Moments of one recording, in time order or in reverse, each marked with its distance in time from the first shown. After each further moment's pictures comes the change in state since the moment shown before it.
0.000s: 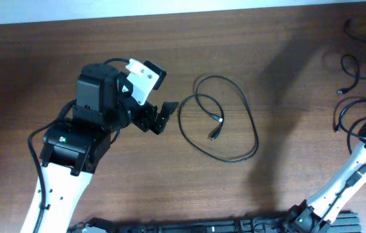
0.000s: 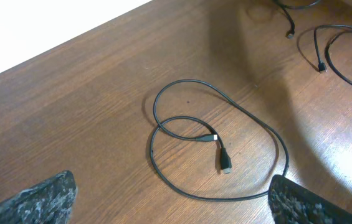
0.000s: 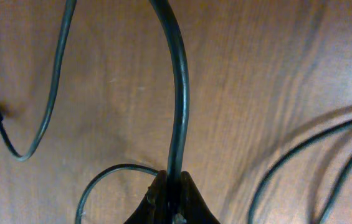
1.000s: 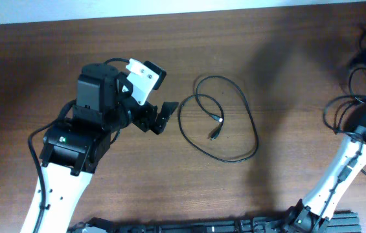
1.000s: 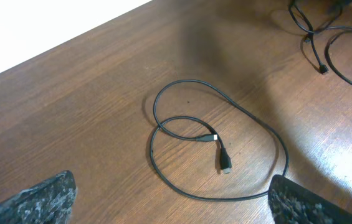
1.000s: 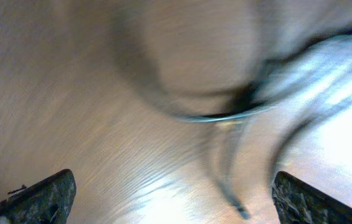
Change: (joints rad) left arm 0.000 0.000 0.000 0.000 0.000 0.000; right arm 0.194 0.000 0.000 -0.368 0.013 -0.438
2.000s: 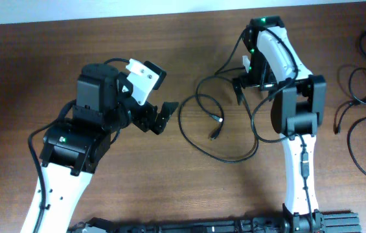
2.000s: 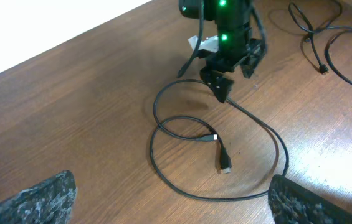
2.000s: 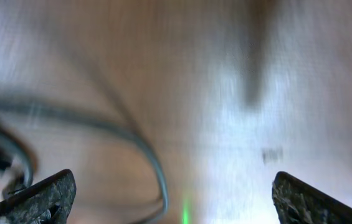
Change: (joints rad) left arm 0.000 0.000 0.000 0.000 0.000 0.000; right arm 0.666 -0.098 -0.467 -0.018 0.039 -0.239
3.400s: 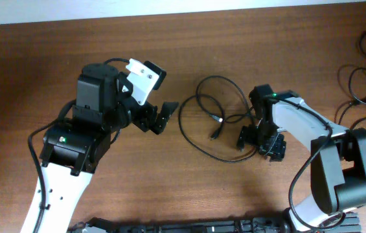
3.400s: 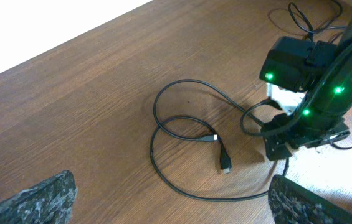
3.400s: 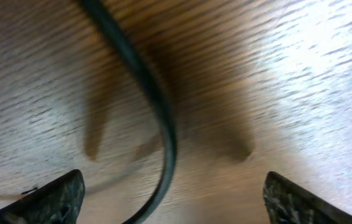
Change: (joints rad) left arm 0.000 0.000 0.000 0.000 0.000 0.000; right arm 0.089 -0.761 -1.265 0.690 -0.091 0.579
